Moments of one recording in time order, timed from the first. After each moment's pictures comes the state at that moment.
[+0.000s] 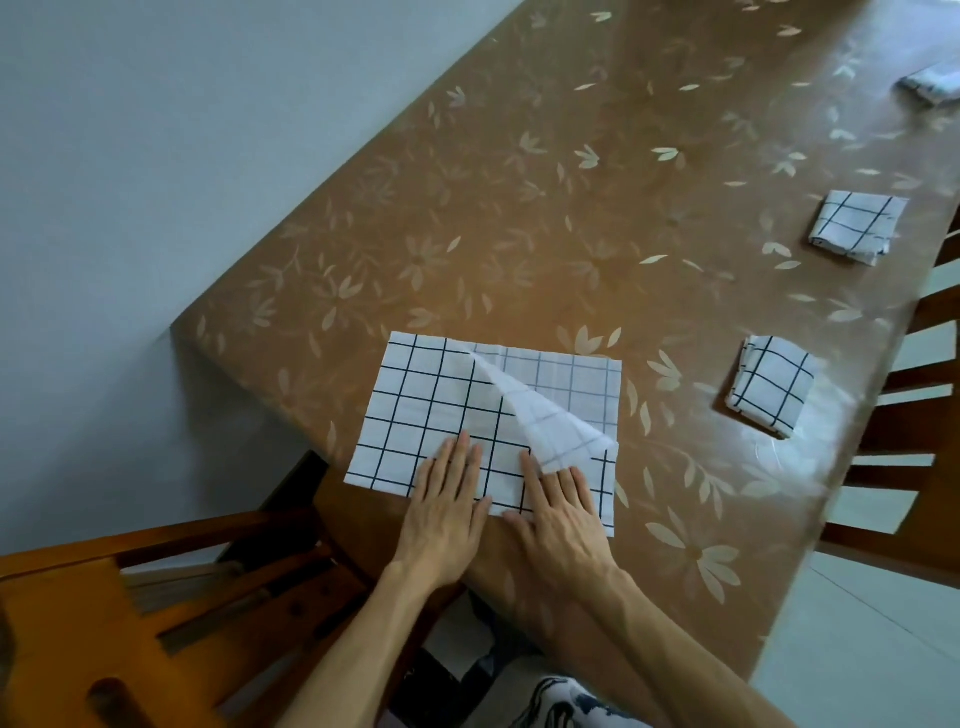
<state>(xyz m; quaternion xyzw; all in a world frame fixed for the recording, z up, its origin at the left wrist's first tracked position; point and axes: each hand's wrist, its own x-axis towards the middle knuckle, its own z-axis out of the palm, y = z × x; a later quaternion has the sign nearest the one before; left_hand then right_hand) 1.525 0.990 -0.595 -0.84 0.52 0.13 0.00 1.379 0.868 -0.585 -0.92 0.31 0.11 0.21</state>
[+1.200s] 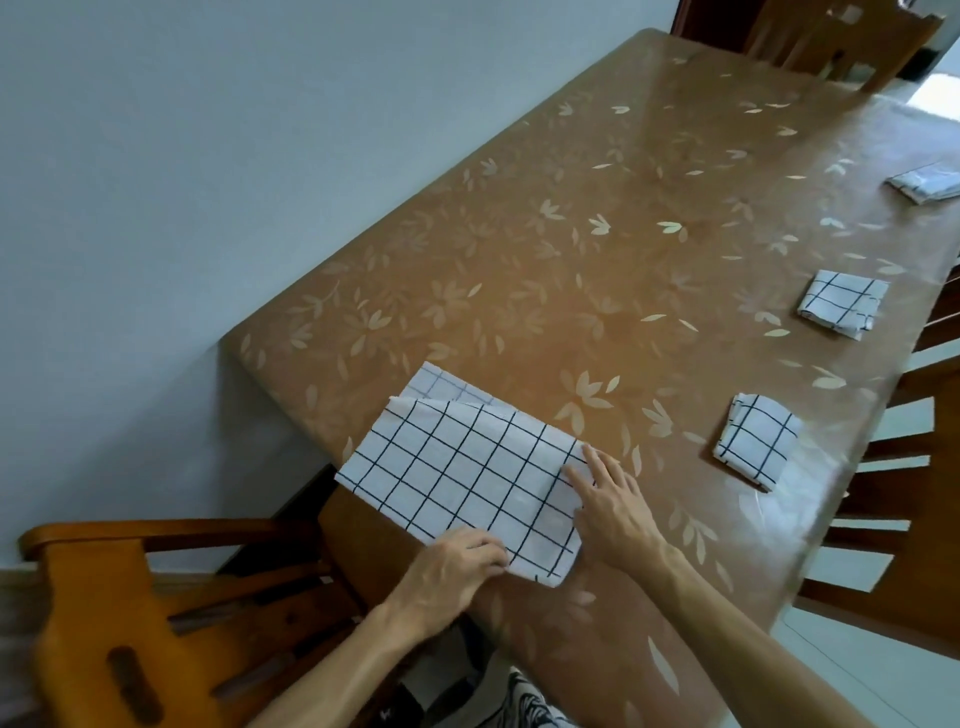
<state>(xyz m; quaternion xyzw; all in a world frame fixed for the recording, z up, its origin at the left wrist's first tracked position) 1.497 1.006 -0.544 -0.74 0.61 0.18 -0.23 1.364 0.787 -0.533 -0.94 0.28 0.15 0.15</state>
